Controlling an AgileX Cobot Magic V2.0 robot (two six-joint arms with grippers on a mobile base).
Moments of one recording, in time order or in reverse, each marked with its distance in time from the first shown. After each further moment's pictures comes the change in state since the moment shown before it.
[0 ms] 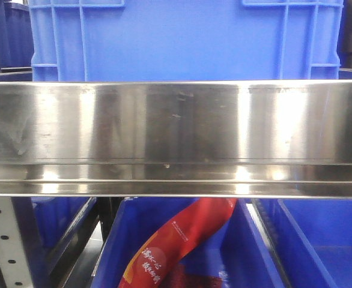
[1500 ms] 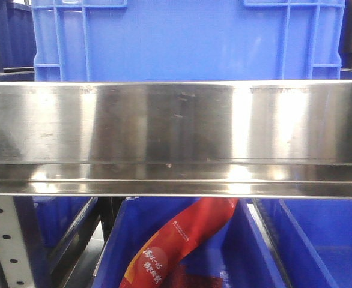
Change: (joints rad) left arm 0.549 -0.436 0.451 0.000 -0.149 0.000; right arm 0.000 -0.004 0.000 0.000 -0.011 0.000
